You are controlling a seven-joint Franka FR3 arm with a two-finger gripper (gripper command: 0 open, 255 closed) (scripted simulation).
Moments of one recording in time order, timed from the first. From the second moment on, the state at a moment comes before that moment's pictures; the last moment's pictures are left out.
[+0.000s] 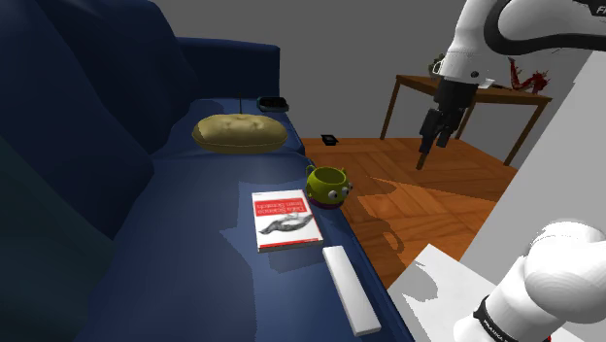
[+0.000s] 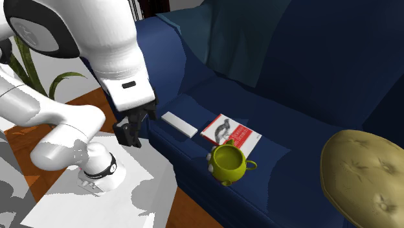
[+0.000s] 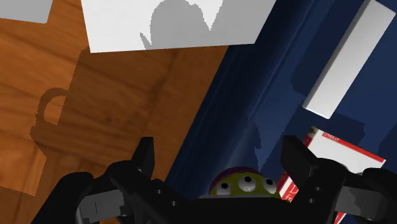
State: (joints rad) arm -0.02 -0.76 -0.04 -2.32 0.01 1.54 0.01
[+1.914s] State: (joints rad) arm 0.10 -0.53 0.62 -2.67 0.40 2.19 0.71
